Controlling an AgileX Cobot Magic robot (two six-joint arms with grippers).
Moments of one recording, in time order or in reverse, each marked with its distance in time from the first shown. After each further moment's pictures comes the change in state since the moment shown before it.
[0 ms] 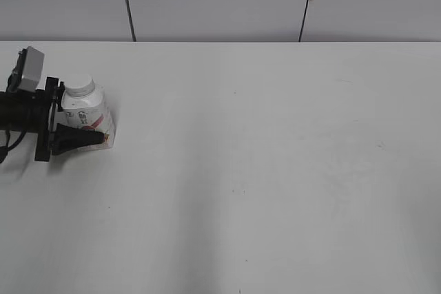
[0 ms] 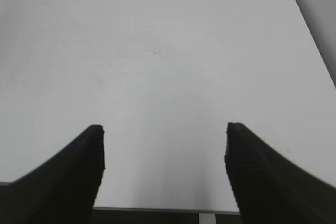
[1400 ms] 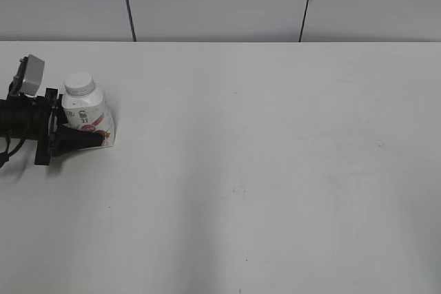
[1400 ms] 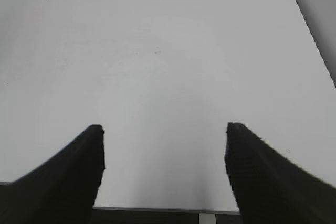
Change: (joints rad) left arm 0.010 0.035 -0.001 0.002 -0.001 -0.071; right arm 0.000 0.000 0.000 0.000 0.000 0.000
